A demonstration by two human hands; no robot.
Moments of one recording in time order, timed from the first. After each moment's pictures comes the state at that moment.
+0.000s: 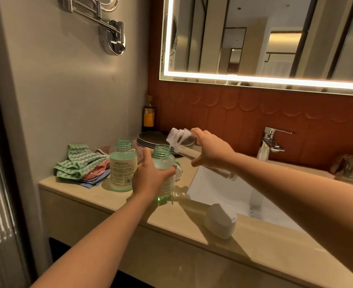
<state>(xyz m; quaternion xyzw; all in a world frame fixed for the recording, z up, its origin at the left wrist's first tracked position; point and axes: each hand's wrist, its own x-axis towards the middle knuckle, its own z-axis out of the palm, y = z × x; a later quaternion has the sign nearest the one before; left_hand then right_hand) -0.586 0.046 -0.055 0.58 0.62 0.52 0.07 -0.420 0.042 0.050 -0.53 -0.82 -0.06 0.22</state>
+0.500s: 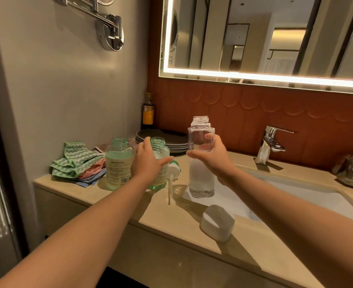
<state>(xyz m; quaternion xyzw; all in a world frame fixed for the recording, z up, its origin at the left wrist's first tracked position) -0.584 0.073 -0.028 0.58 0.68 0.45 0.07 -0.409 0.052 0.015 -0.46 -0.64 0.32 0.51</state>
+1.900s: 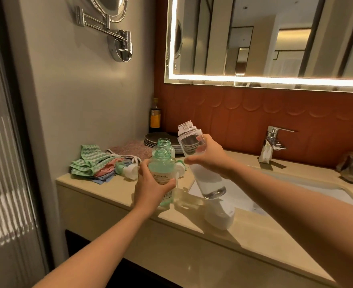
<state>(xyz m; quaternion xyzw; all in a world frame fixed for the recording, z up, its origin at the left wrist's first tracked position) -0.584 -0.006 -0.071 0.57 0.58 0.57 0.13 -0.418 0.018 0.032 -0.48 -0.73 0.26 0.40</state>
